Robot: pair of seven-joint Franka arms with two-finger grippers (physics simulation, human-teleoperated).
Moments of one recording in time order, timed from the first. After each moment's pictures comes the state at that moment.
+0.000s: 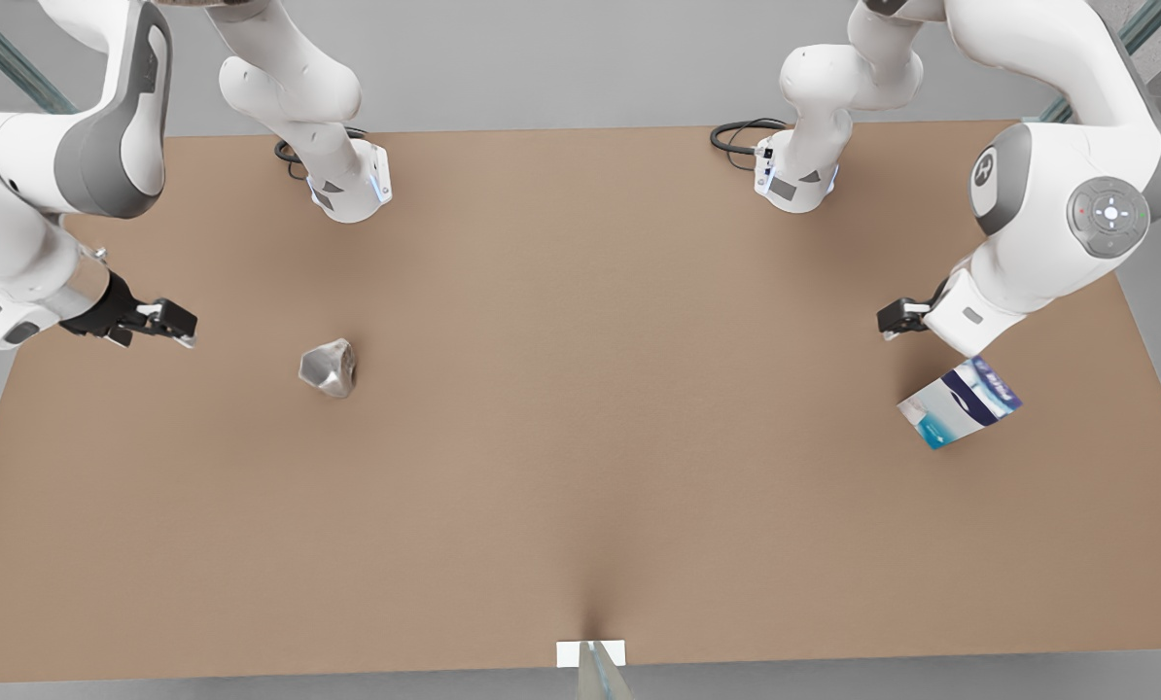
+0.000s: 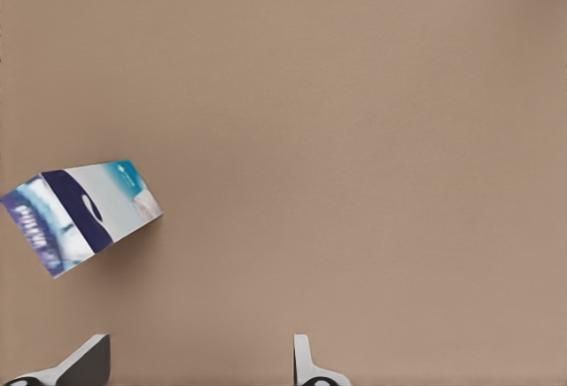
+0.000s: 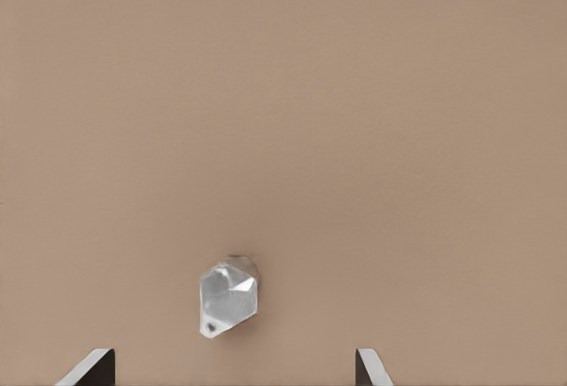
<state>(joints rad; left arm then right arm) -0.09 0.16 -0.02 -1.45 0.02 1.49 -0.09 -0.14 0.03 0.08 -1.60 0.01 1.62 -0.02</state>
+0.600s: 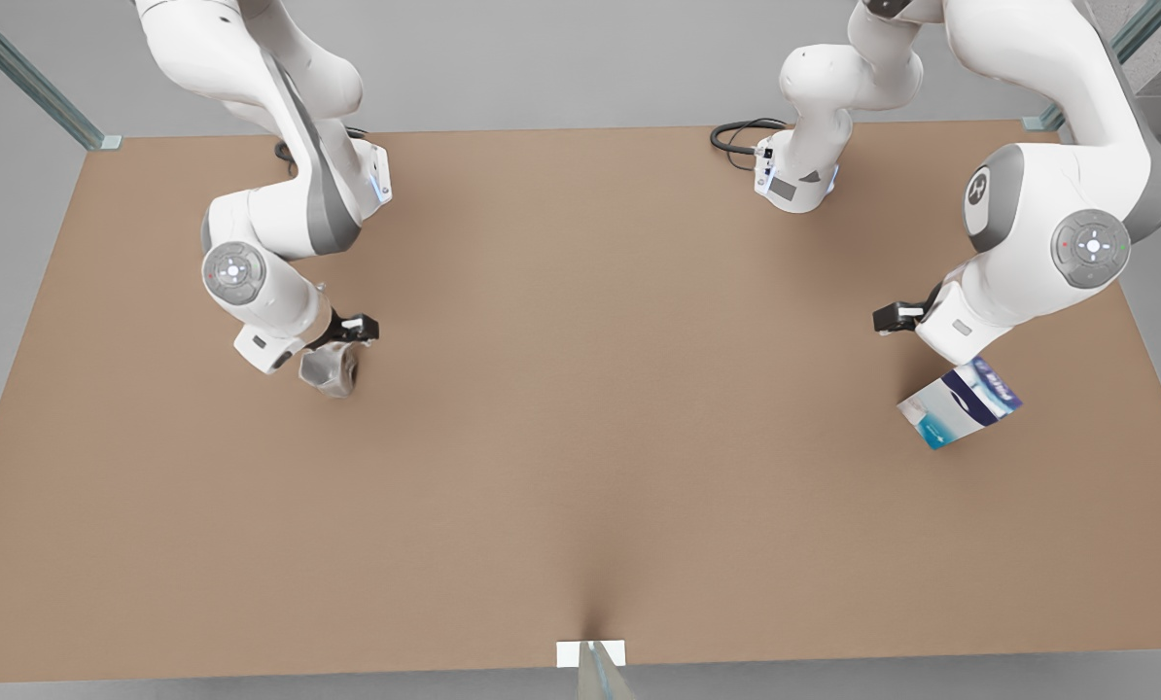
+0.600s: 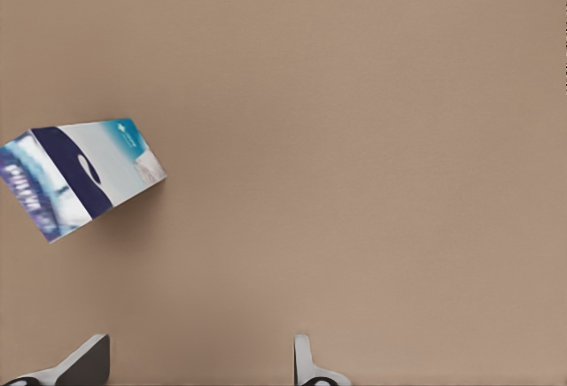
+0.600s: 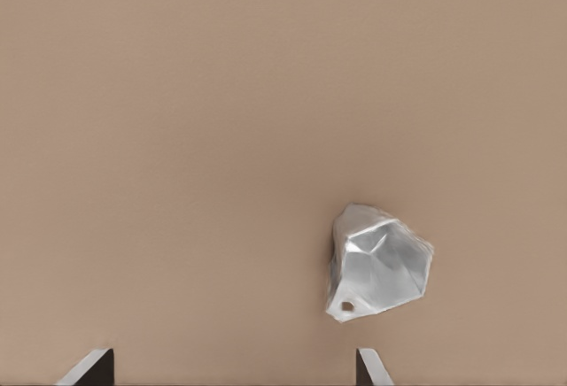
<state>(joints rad) -0.09 0.17 -0.01 -1.49 0.03 1.45 -0.10 0.04 0.03 0.20 -2.03 0.02 1.89 0.16</state>
